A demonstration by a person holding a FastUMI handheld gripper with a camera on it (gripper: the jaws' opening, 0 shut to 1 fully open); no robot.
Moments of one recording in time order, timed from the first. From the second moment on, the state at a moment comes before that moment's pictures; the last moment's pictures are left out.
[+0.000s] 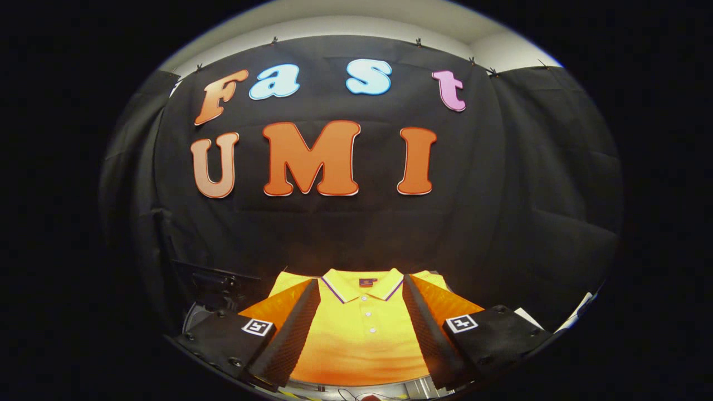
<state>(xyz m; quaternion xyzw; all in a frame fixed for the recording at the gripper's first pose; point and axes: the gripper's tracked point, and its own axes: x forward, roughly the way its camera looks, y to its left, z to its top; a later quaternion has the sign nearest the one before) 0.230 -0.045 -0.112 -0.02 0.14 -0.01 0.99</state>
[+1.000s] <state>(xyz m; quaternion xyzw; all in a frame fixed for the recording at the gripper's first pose) 0.308 -0.064 -0.265 0.01 0.36 -0.02 0.93</state>
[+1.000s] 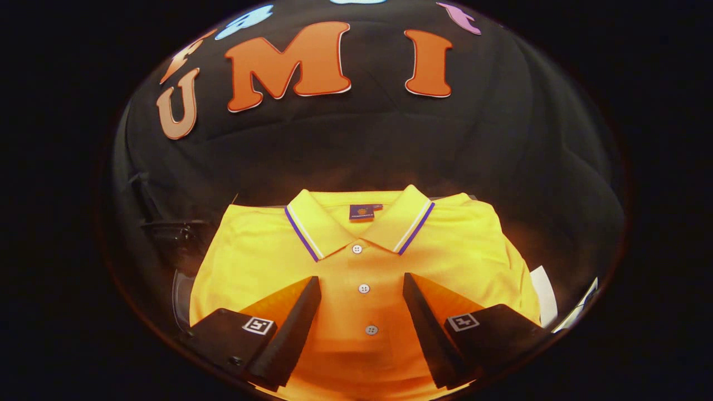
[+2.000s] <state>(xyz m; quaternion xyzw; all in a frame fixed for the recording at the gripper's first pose) 0.310 -0.049 -0.265 0.00 0.40 0.00 0.92</state>
